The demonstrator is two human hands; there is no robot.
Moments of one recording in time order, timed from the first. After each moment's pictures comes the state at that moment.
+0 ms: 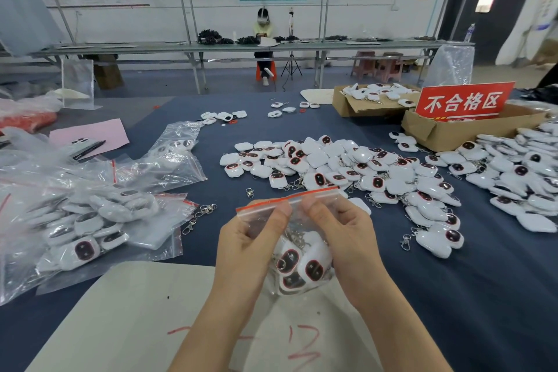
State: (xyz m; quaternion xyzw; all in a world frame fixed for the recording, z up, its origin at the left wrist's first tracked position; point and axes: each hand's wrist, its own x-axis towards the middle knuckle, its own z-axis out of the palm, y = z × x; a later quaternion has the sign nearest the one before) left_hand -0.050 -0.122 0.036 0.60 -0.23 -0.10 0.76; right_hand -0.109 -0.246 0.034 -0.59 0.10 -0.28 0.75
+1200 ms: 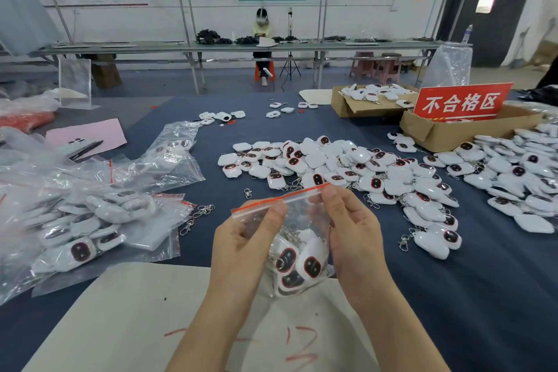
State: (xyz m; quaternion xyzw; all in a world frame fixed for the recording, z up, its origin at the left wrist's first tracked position) left_hand -0.047 -0.123 0.033 0.60 -0.22 -0.08 0.77; right_hand -0.104 -0.250 0.030 -0.55 0.14 -0.33 0.76
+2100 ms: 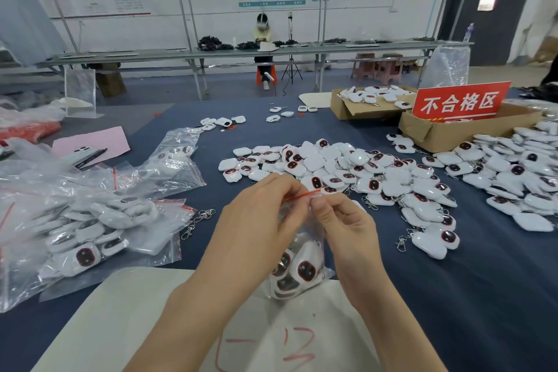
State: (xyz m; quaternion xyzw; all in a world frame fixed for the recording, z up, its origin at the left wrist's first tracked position) left_hand -0.046 -0.127 0.090 0.81 -0.43 0.10 0.39; right_hand -0.108 -0.259 0.026 -0.58 0.06 -0.34 0.74
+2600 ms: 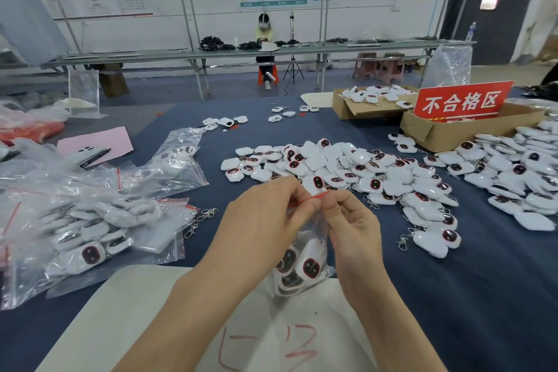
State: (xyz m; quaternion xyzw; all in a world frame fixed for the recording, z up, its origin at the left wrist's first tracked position) left_hand -0.042 -0.132 0.093 0.86 -0.41 0.07 0.31; right_hand -0.104 -0.256 0.023 -0.57 0.09 -0.36 0.73
